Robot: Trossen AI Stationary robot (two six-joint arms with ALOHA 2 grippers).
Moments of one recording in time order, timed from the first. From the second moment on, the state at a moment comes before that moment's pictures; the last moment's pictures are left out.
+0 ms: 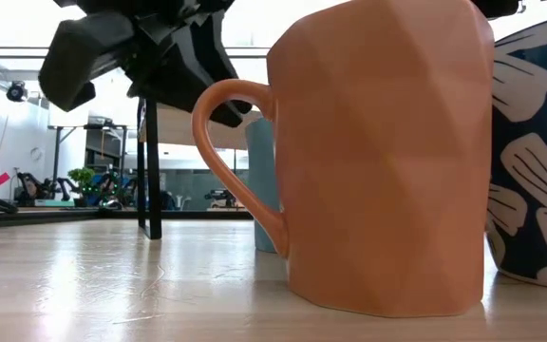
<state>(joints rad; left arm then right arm) -0.55 1.76 1.18 -0.35 -0.72 0.20 0.64 1.42 0.78 0.12 0.76 -0.09</state>
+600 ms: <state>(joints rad) -0.55 1.76 1.18 -0.35 -0.69 0.20 0.64 1.42 0.78 0.12 0.76 -0.09</state>
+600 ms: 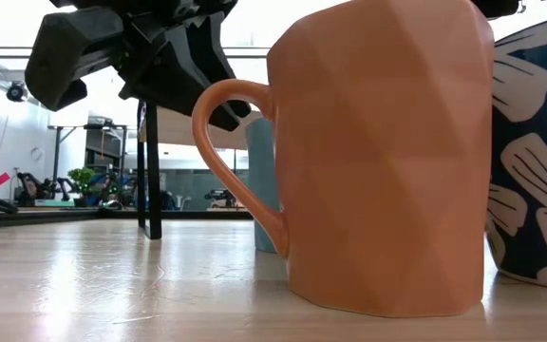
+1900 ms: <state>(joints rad) -0.74 1.77 1.05 -0.07 -0.55 -0.65 0.64 1.42 0.78 0.15 0.76 -0.08</state>
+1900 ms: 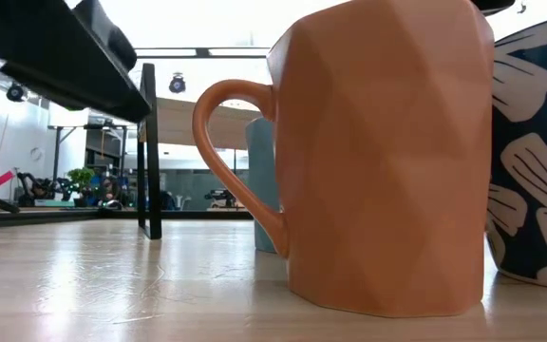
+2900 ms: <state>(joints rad) -0.69 1.91 1.13 0.02 -0.56 -0.54 0.64 1.42 0.78 0.15 0.76 -0.08</state>
